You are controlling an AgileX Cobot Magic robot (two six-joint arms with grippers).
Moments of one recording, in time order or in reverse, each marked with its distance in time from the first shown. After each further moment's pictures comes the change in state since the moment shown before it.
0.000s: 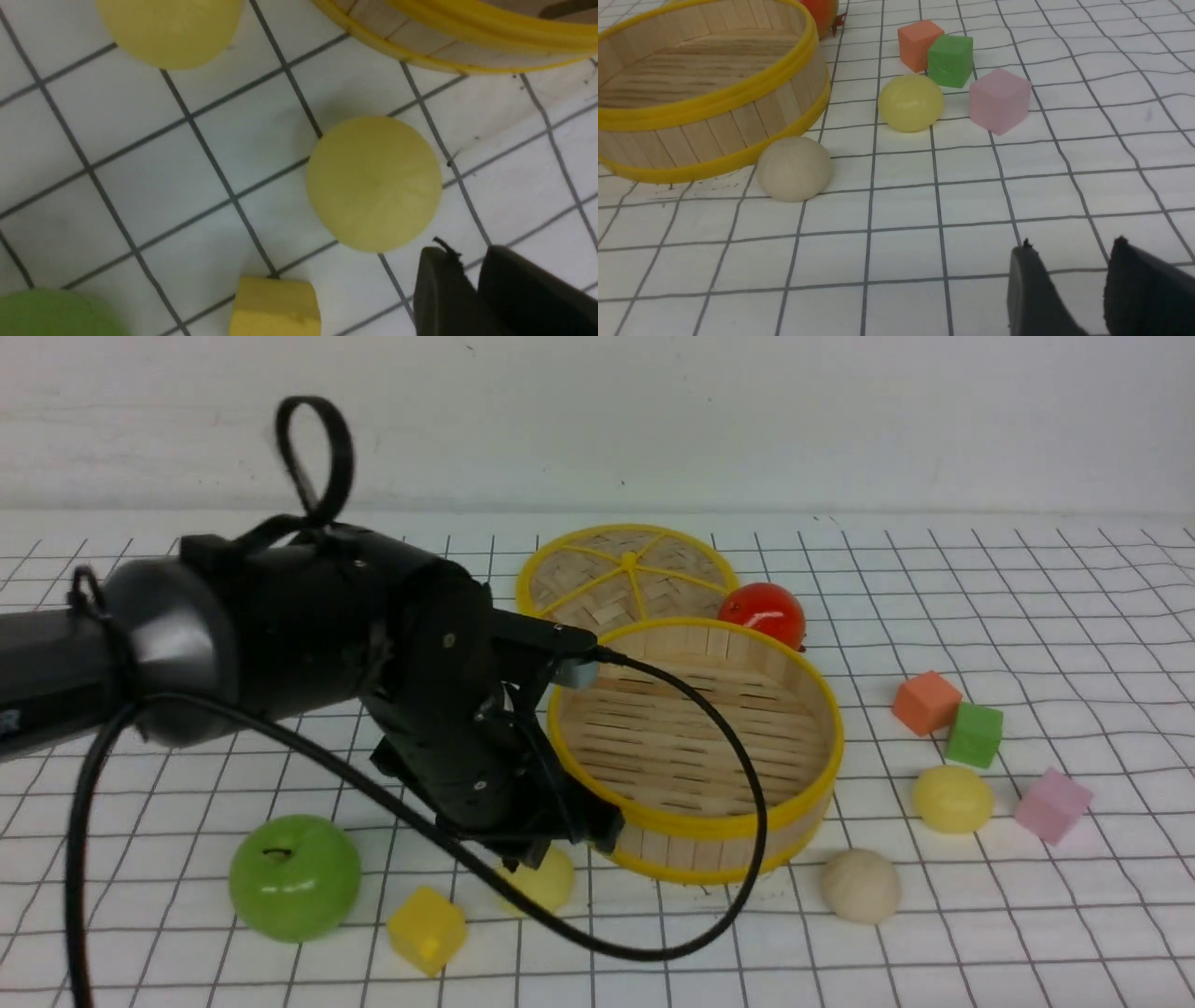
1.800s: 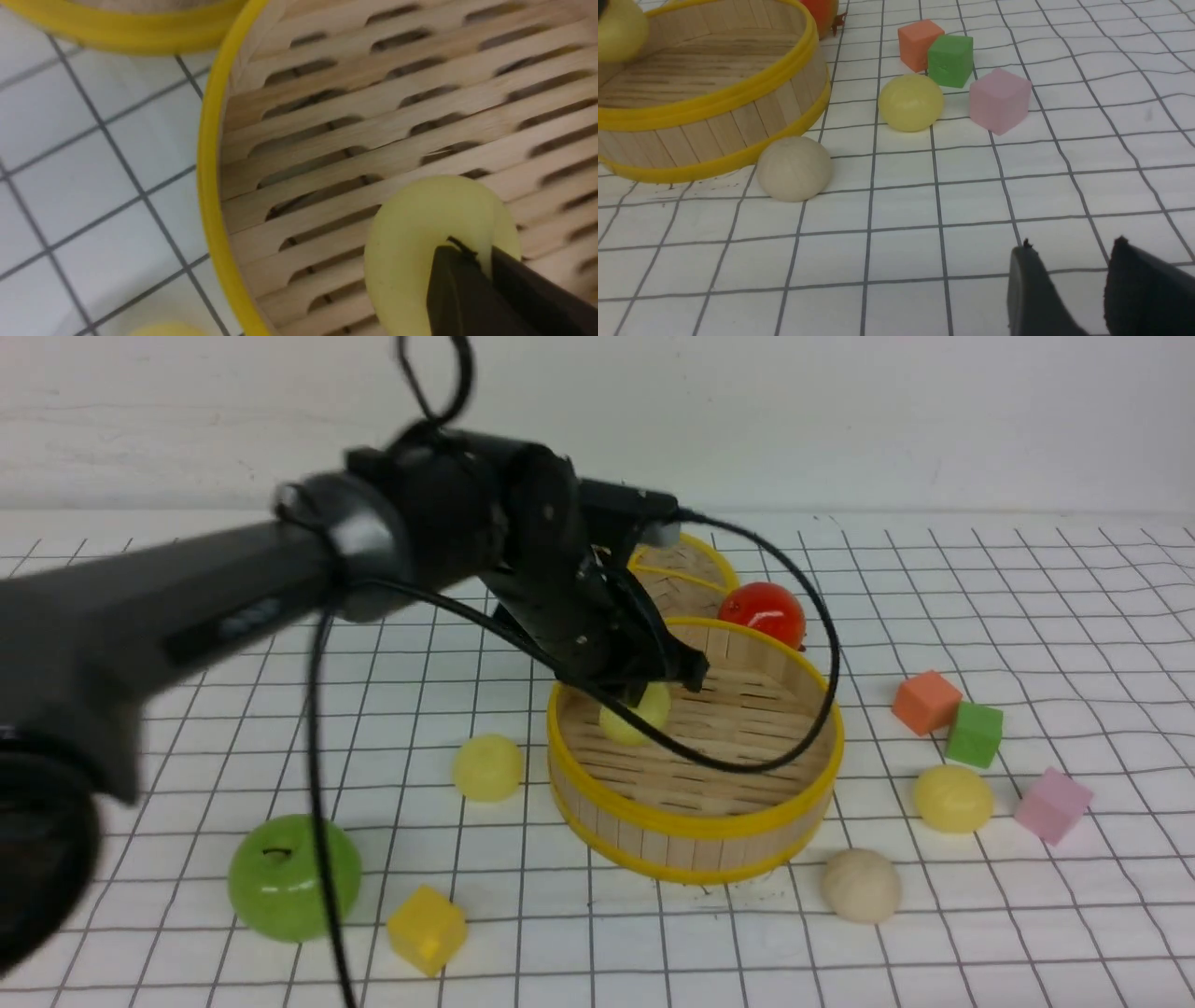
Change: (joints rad) right arm 0.000 0.000 0.000 0.000 0.000 0.000; left arm 0.042 0.328 -0.501 -0.085 -0.025 0.159
